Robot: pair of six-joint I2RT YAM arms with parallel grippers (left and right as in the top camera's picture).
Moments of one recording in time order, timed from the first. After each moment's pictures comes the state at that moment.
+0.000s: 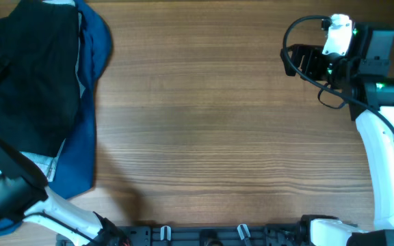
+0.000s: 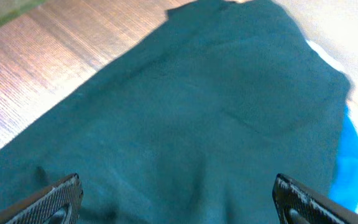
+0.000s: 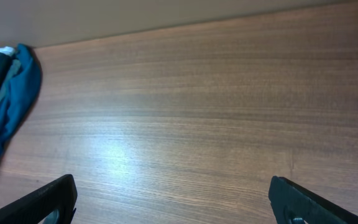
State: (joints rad) left arm 0.66 1.95 1.56 -0.43 0.19 -0.19; right arm -0.05 1.41 1.31 -0.65 -0.32 0.09
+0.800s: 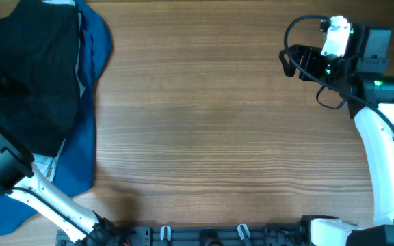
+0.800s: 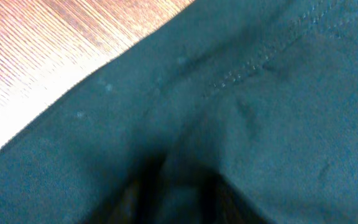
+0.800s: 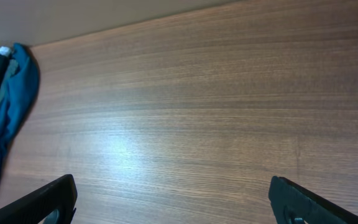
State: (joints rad) left arm 0.71 2.27 1.70 -0.35 0.24 -0.15; right arm -0.05 1.43 1.31 -0.67 -0.32 0.14
